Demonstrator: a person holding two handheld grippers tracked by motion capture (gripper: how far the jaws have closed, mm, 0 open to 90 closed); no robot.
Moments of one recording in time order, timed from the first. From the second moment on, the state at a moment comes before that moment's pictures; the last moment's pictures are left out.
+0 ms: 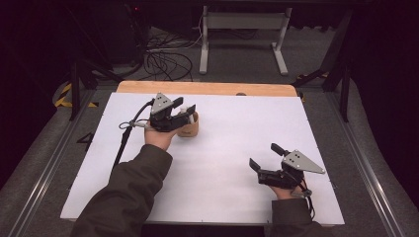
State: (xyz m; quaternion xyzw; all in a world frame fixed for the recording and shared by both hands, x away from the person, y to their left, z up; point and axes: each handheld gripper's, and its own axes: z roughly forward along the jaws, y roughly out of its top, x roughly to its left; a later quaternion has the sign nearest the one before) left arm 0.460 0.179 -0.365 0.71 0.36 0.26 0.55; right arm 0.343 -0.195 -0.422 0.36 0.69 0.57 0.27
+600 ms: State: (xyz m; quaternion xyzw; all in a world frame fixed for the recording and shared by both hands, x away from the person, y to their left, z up) left arm 0.443 0.188 -0.361 0.72 0.33 0.26 0.55; right arm 0.342 -0.196 -0.422 0.36 0.69 0.57 0.27
